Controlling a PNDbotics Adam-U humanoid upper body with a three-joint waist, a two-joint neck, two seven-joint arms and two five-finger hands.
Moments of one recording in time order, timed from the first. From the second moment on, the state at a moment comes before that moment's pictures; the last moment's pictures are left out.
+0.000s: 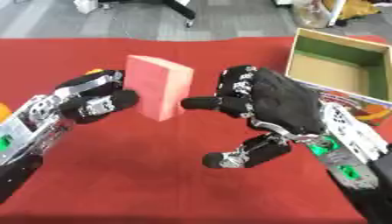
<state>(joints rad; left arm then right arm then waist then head) -0.66 0.47 -0.58 -1.66 0.45 0.06 -0.48 -0.41 -0.60 0.41 -1.98 0.82 -0.66 -0.08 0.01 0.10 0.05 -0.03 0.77</state>
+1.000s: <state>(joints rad) -0.68 0.52 -0.60 -1.62 0.38 0.03 -0.47 -0.42 -0.60 0.41 -1.98 0.82 -0.63 -0.05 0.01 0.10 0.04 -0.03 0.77</state>
